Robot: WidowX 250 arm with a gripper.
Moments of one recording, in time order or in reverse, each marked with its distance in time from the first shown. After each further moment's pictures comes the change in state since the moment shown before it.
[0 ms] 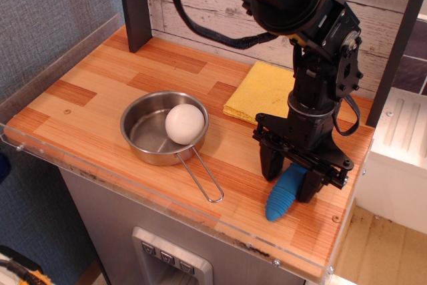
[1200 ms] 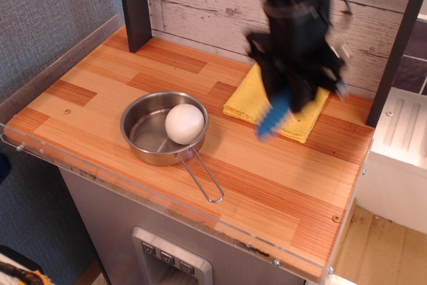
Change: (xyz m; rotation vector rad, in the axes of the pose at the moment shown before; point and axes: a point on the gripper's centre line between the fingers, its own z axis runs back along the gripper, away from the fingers) arm 0.015 0.045 0.103 -0.077 -0.217 -0.052
